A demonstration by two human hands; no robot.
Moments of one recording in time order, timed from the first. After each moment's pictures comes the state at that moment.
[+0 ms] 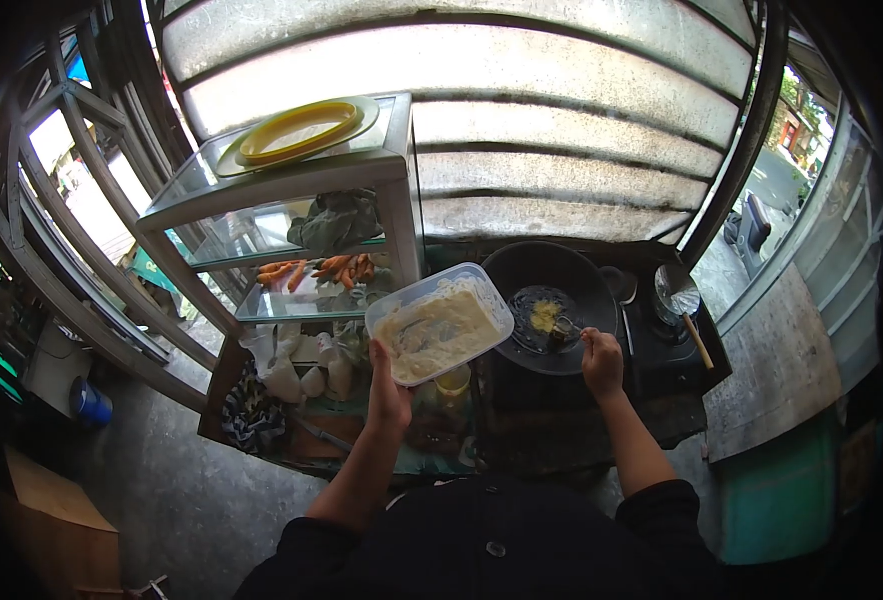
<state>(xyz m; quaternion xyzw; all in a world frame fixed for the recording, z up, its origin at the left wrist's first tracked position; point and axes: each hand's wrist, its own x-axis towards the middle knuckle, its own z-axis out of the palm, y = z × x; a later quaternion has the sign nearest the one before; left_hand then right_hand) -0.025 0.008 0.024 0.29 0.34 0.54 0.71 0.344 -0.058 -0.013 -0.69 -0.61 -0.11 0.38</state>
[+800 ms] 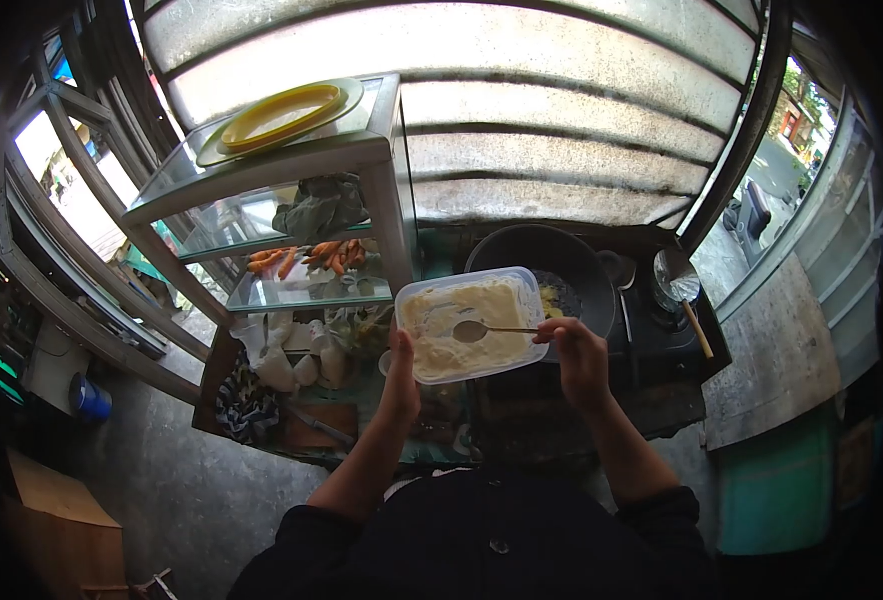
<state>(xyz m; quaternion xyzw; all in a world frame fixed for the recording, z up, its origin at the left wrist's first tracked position) 0.004 0.002 0.014 0.37 0.27 0.54 0.71 0.241 -0.088 0.106 -0.48 -0.53 0.26 0.65</state>
